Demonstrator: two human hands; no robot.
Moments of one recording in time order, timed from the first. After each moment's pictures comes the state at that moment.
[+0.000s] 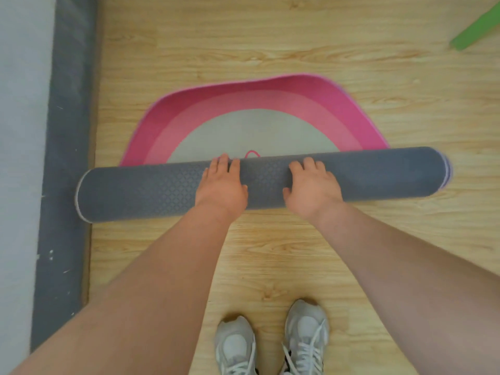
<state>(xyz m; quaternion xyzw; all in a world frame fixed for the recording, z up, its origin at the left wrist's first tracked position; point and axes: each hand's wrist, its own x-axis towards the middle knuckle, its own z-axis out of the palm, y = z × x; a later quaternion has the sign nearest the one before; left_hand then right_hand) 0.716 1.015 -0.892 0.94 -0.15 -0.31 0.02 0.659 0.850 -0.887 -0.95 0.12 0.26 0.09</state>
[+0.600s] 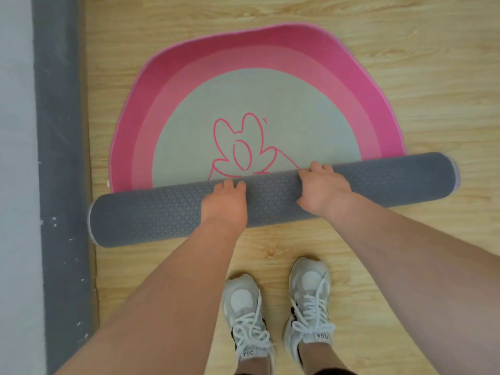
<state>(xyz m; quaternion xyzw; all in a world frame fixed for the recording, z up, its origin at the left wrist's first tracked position) 0.611 1.048 -0.892 0.92 -0.19 -0.35 -0.05 0.581 0.864 -0.892 -0.90 0.13 0.40 0.05</state>
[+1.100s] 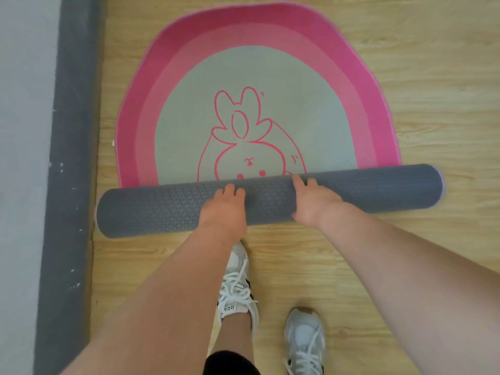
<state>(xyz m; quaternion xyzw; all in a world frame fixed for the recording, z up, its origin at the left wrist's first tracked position) 0.494 1.070 -0.869 0.90 -0.18 -0.38 -0.03 0.467 0.891 -0.871 -0.87 0.13 0.47 0.10</state>
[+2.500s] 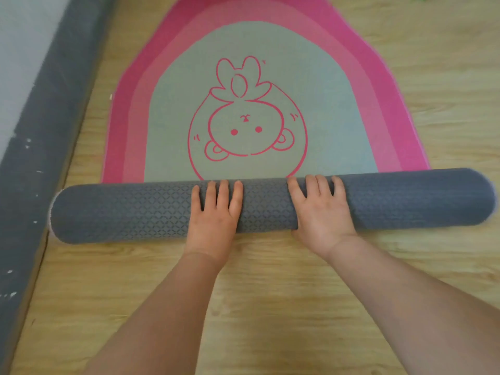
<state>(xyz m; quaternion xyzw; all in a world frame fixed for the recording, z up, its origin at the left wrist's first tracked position) 0.381 1.096 -0.987 0.95 -0.27 -0.04 -0.15 0.337 0.897 -0.983 -0.99 0.02 0.10 -0.07</state>
